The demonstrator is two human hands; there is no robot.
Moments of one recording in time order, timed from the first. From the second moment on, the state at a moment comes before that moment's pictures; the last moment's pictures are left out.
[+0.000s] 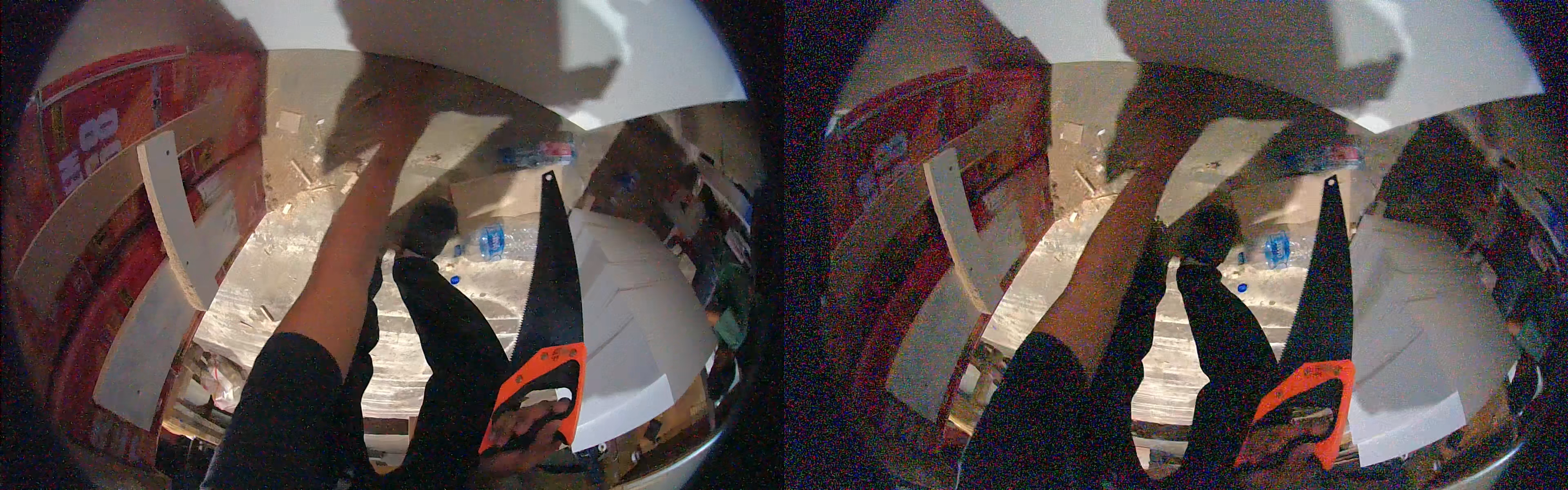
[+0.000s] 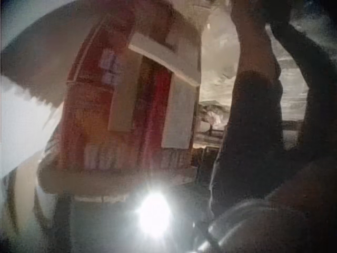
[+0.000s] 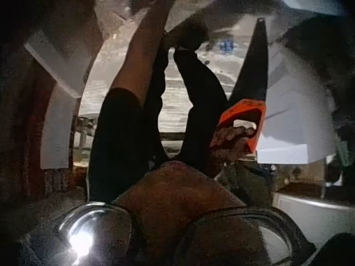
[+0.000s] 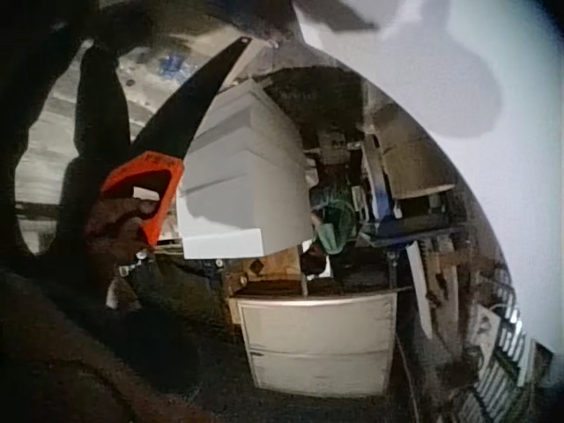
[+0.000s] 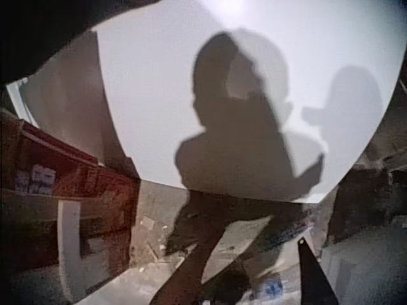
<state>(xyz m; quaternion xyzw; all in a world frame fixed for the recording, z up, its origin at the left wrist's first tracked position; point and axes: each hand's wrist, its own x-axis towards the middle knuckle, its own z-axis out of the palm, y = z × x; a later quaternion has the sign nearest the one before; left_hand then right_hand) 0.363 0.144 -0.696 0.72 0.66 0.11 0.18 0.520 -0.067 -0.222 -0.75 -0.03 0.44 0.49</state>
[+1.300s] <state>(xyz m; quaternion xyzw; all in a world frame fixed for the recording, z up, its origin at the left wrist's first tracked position) 0.162 -0.265 -0.165 0.49 0.82 0.07 0.28 0.504 -0.174 -0.021 -0.74 -0.32 0.45 0.37</state>
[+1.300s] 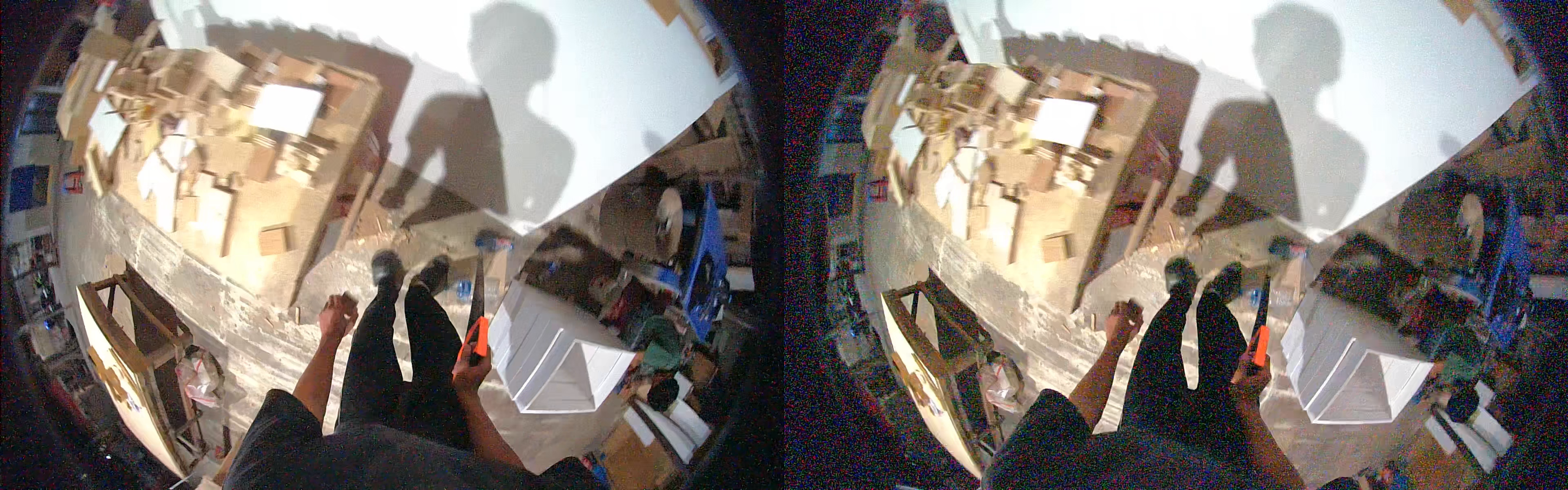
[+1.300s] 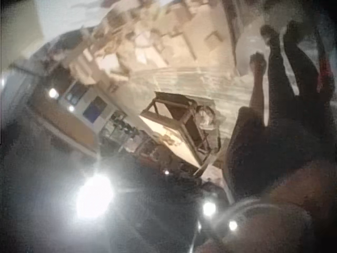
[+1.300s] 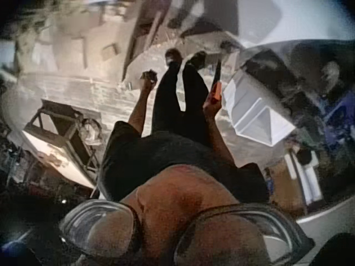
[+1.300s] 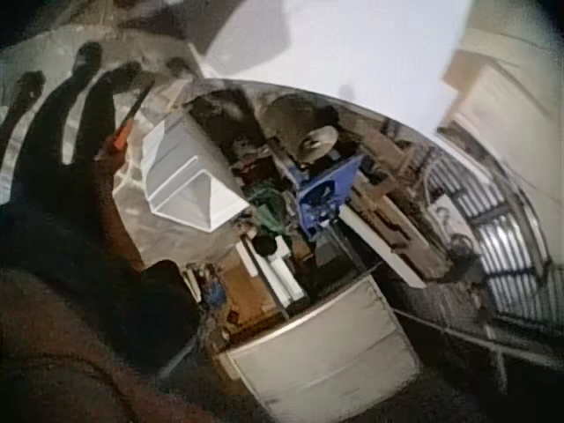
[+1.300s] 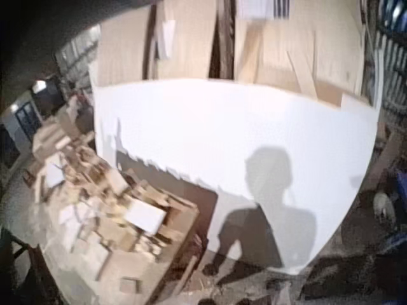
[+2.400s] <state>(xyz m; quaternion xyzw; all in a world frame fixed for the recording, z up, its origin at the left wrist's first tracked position) -0.185 -0.496 0.090 0.14 0.87 0.44 0.16 0.004 -0.244 0.200 -0.07 -0.91 0.33 0.25</state>
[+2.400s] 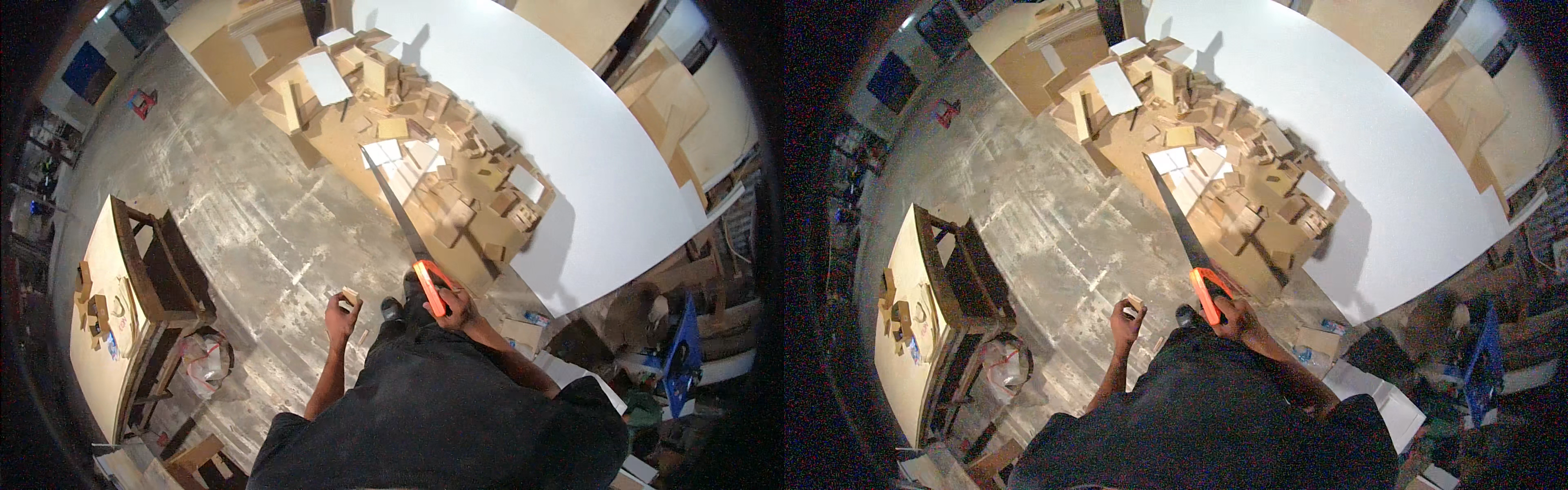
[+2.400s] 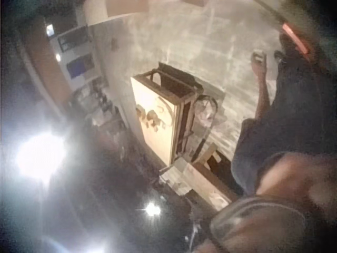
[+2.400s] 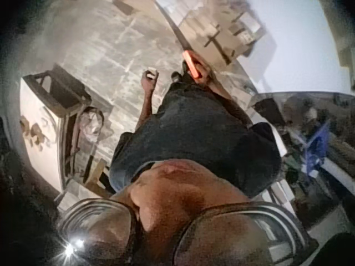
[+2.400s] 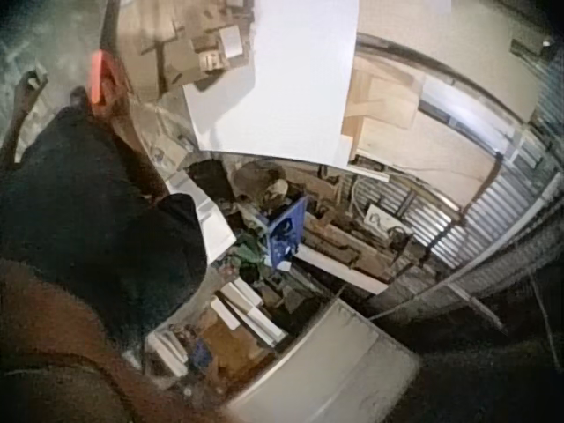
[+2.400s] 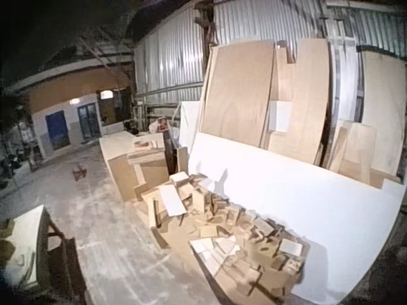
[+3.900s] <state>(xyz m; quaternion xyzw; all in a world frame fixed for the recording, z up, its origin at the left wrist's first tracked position) -0.681 -0.293 0.178 0.09 0.60 0.68 0.42 -0.541 -0.094 0.097 -0.22 -0.96 0.18 -0.03</state>
